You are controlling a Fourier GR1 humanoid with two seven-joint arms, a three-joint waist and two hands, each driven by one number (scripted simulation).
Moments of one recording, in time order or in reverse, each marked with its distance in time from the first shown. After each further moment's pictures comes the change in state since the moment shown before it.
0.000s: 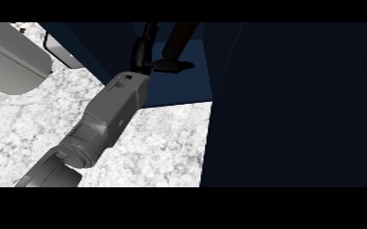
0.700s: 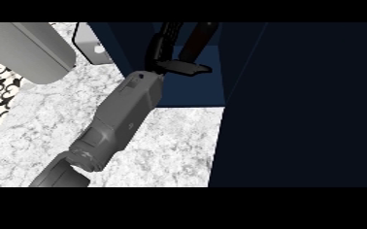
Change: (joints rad) left arm 0.023 -0.048 0.049 -0.160 0.025 -0.215 -0.017; right arm -0.003 -0.045 -0.028 -0.011 0.033 -0.051 0.067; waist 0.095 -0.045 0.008
